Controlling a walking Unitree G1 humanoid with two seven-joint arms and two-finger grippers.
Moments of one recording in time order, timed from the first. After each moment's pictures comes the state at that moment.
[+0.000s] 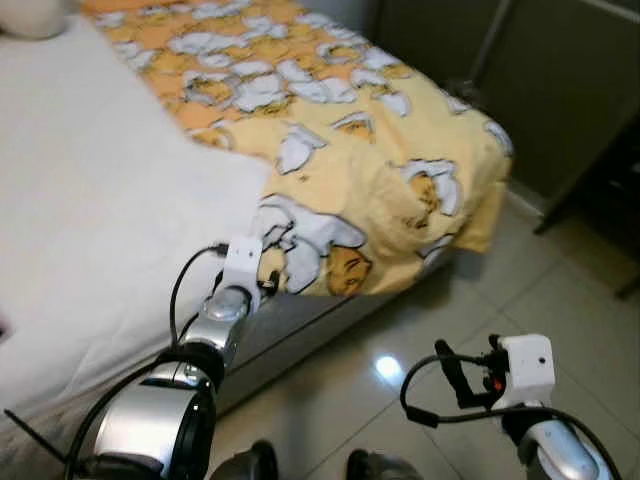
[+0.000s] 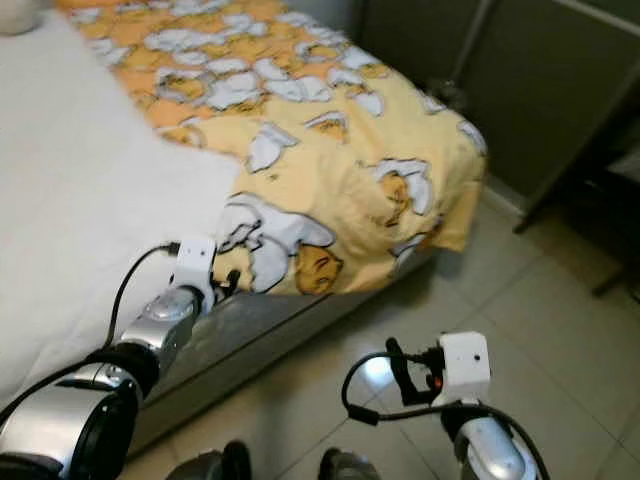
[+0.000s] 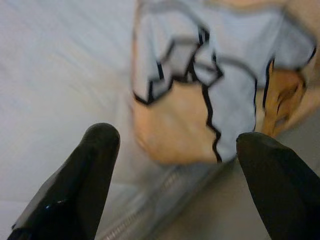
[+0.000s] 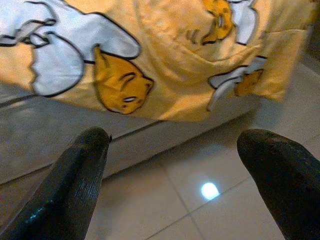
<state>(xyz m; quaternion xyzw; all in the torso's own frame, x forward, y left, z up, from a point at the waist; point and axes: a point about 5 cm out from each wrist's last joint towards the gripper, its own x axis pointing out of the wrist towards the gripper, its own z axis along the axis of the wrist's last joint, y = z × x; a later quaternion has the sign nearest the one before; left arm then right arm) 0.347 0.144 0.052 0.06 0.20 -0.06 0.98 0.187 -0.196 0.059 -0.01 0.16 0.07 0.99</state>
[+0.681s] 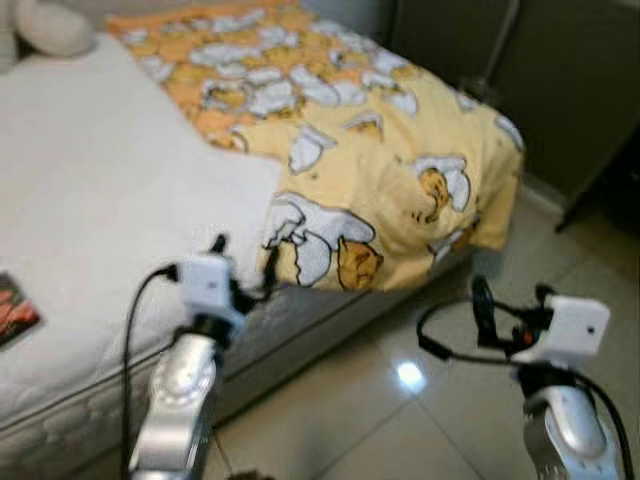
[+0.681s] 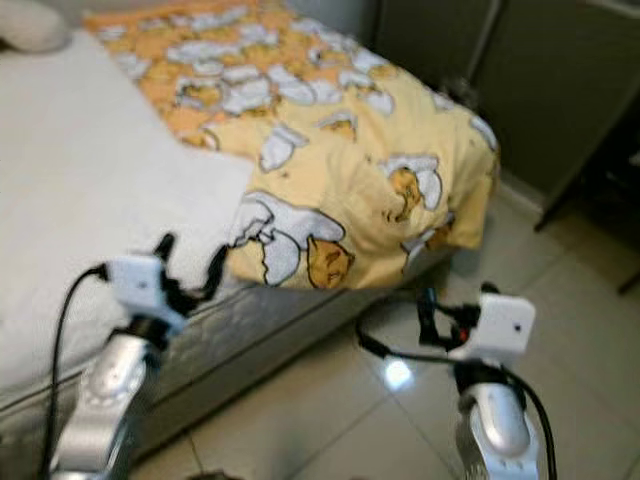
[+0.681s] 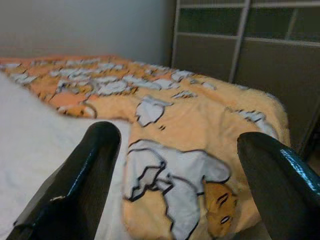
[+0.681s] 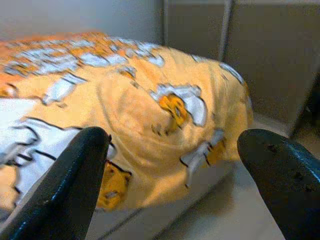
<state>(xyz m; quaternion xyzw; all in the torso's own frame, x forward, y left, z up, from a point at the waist) 0.258 0.135 0.116 -0.01 -0.06 -0.11 0.99 0.212 -0.200 0.108 0.02 0.00 -0.04 1.00</state>
